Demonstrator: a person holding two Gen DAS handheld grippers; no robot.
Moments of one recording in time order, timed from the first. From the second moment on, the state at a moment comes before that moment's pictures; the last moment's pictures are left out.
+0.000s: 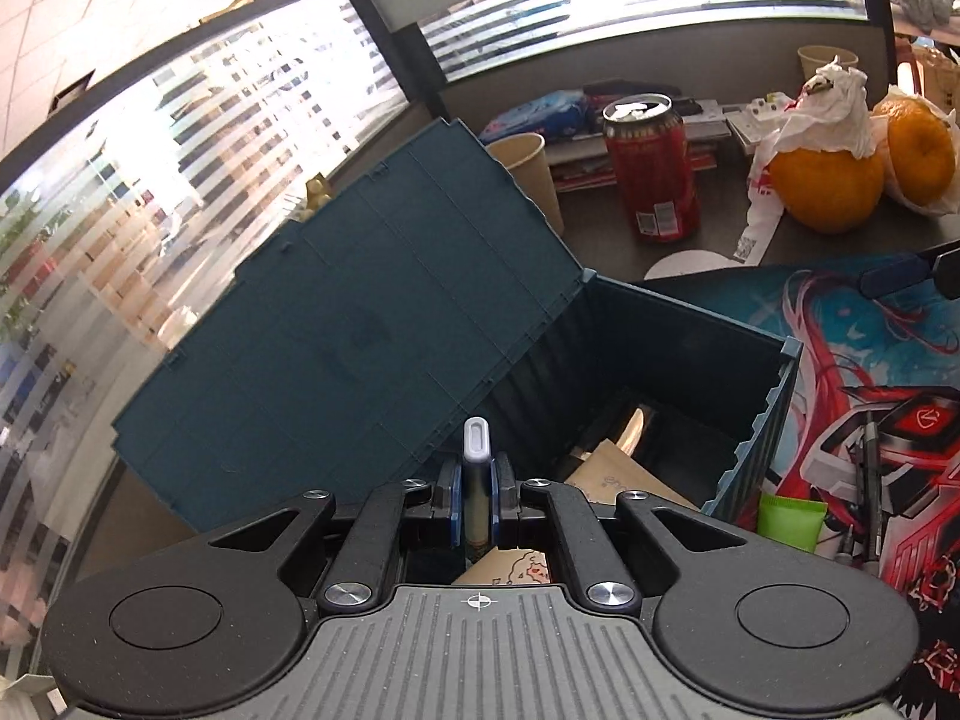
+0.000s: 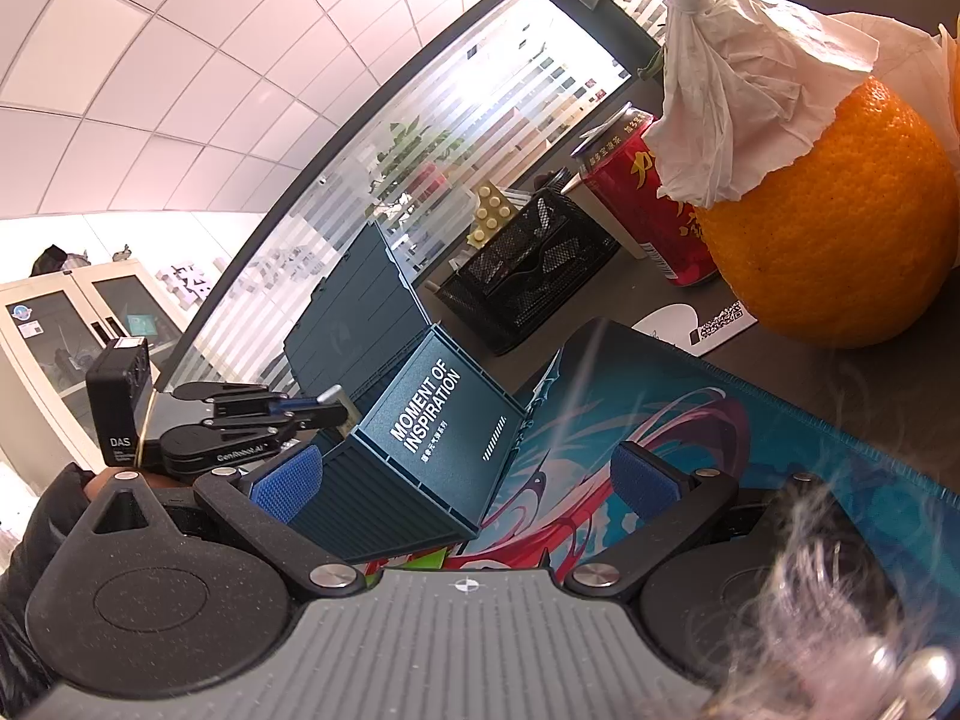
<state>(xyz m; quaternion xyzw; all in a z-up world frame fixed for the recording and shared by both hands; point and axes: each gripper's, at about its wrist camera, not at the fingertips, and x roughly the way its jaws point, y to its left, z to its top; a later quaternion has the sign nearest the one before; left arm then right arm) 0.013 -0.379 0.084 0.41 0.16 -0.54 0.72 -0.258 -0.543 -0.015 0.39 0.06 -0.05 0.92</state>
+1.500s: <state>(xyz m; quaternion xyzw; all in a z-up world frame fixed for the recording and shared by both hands) -0.035 -0.299 0.107 0.29 0.14 -0.50 0.80 -0.254 -0.543 -0.018 0.39 0.08 -0.04 0.92</state>
